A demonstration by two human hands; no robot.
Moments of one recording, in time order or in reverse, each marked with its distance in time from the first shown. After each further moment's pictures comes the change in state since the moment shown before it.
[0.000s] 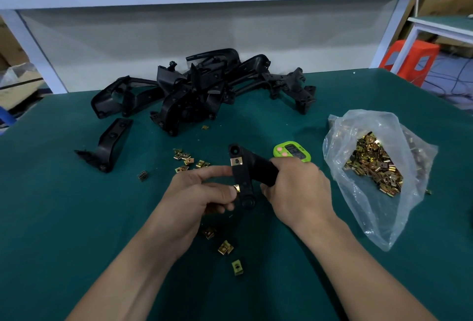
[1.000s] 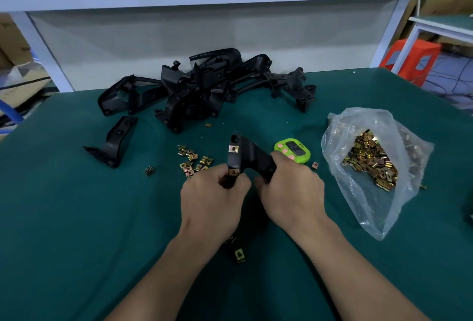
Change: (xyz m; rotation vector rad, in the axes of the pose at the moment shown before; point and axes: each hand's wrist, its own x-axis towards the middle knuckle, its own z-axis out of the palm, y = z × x) left_hand 0.001 -0.025 0.029 0.723 0.440 0.358; right_hand -0.014 -0.010 0.007 0.127 0.081 0.005
